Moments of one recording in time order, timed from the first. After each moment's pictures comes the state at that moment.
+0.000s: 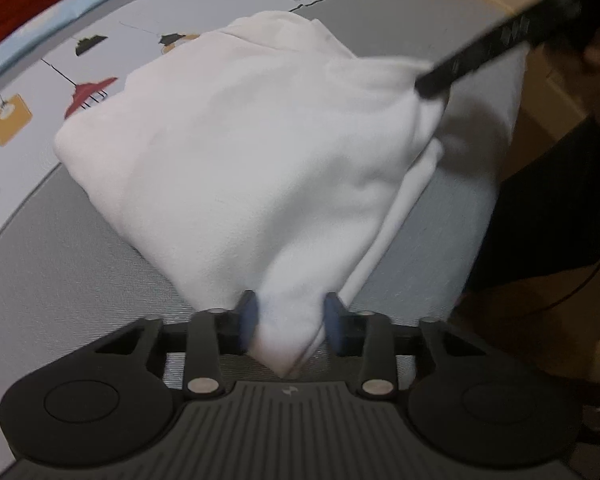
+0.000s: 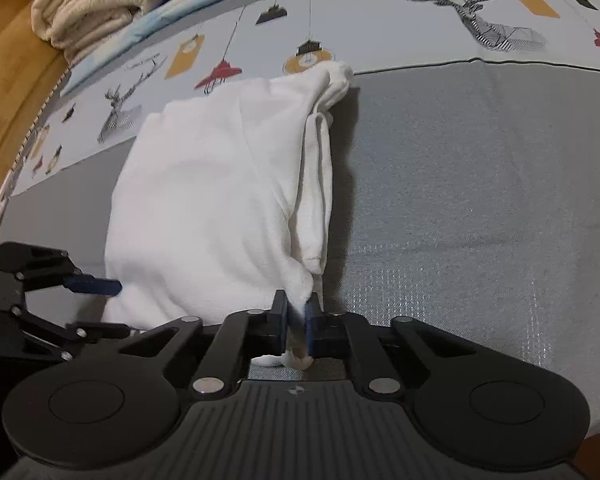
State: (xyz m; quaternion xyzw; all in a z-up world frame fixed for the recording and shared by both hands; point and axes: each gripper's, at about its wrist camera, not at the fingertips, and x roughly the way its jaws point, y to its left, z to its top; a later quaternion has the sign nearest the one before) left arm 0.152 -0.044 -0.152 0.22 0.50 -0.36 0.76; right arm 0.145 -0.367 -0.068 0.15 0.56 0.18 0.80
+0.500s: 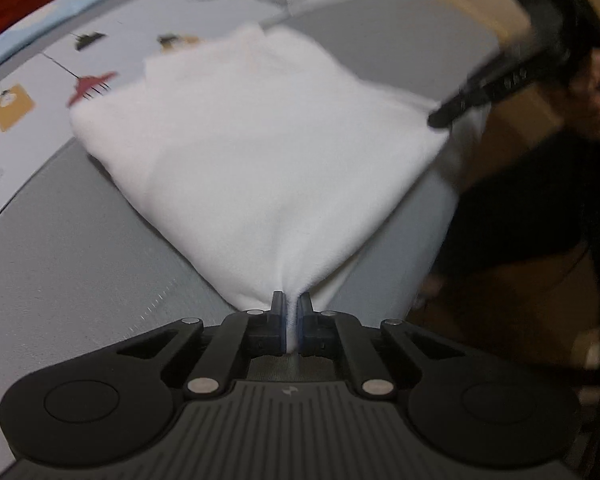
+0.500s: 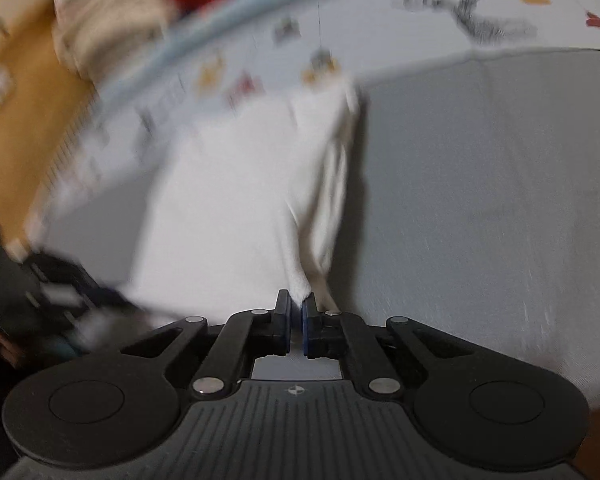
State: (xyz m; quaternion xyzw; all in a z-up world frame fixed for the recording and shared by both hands) left arm 0.139 -0.021 -0.139 0.20 0.51 -0.39 0.74; right arm 0.128 -0.369 -0.068 0.12 0.59 0.19 0.78
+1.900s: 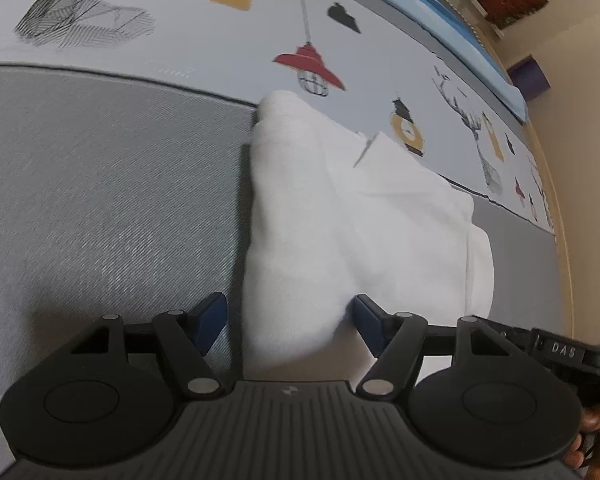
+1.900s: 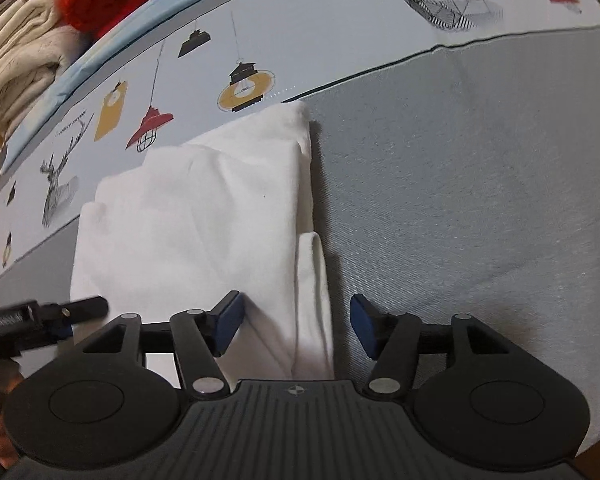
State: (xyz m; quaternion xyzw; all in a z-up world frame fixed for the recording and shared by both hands) left arm 0.281 0.014 -0.167 -0.19 0.58 -0.14 0.78; right arm 0.205 -0.337 -0.104 0.20 0.58 0.05 0.79
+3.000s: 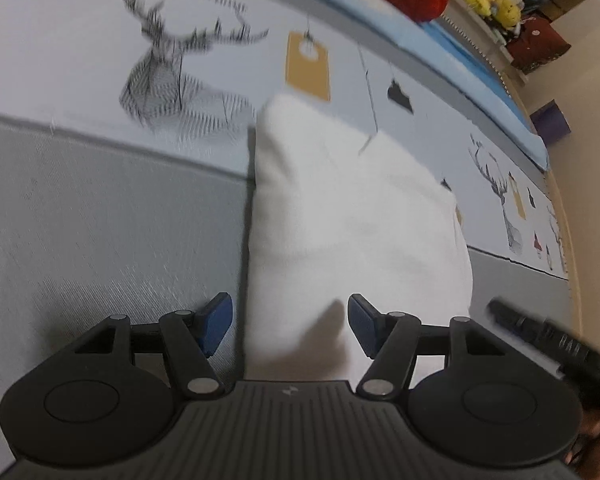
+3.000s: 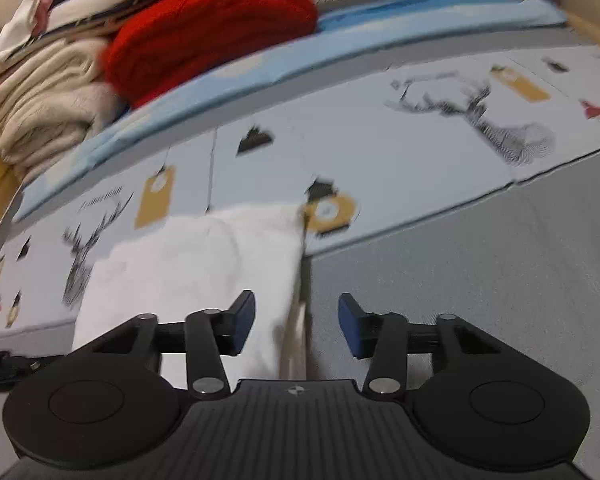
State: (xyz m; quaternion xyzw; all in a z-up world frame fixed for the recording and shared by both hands) left arm 0.290 0.100 -0.131 -0.21 0.56 -0.08 0.80; right arm 0.247 -0.280 -0.073 0.17 0.48 0.07 0.86
